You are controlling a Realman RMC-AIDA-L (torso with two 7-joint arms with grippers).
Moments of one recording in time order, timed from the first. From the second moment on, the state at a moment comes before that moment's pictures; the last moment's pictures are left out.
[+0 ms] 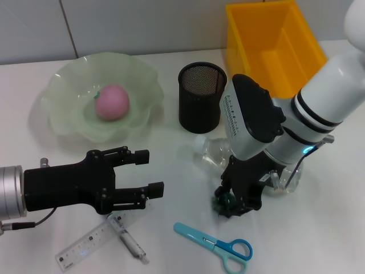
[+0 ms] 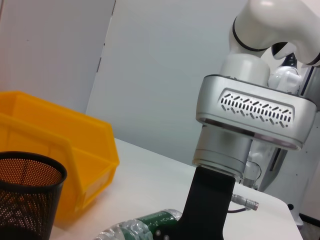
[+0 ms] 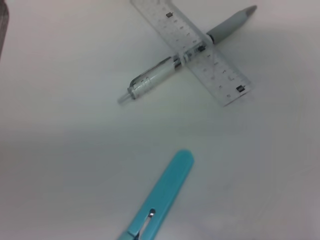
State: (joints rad) left arm -0.40 -2.03 1.18 0.71 1.58 1.59 -1.42; right arm 0.76 2.09 -1.46 -0.94 -2.40 -1.46 1.80
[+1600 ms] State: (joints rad) left arm -0.40 -2.03 1.18 0.71 1.58 1.61 -1.43; right arm 0.56 2.08 -0.80 -0.93 -1.70 -1.03 1.59
